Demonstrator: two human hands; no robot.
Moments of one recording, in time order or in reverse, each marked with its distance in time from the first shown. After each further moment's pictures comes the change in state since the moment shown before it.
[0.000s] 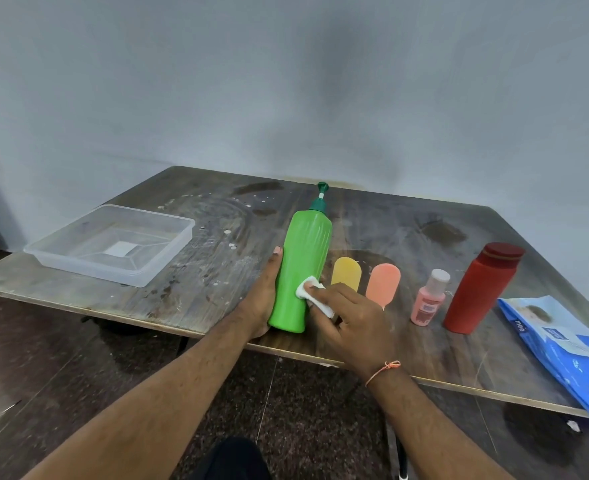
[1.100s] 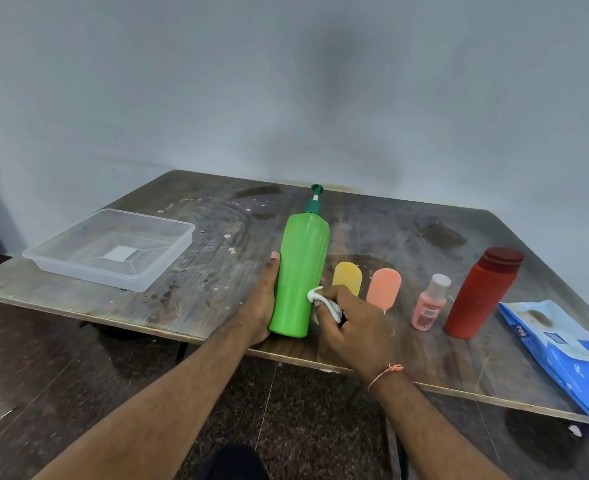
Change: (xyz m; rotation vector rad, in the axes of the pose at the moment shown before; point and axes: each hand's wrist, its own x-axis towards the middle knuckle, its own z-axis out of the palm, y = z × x) left_hand -0.007 0.004 0.008 -0.042 0.040 0.009; right_hand 0.003 -0.003 -0.003 -0.020 -0.053 0.206
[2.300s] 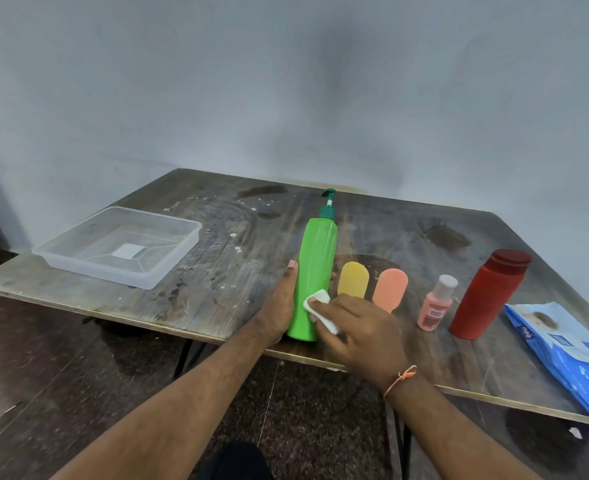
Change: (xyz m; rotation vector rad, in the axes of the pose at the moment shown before) left_hand 0.001 -0.014 0.001 0.198 -0.065 0.086; right_hand -0.003 0.001 -0.005 -0.165 0.011 -0.410
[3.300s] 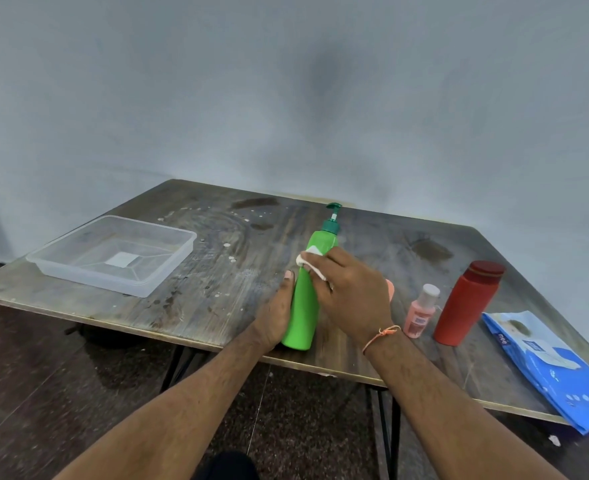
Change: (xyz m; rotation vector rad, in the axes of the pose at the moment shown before) left_hand 0.007 -0.009 0.000 0.006 0.033 0.029; right_hand 0.079 -0.009 -0.020 -0.213 0.030 0.092
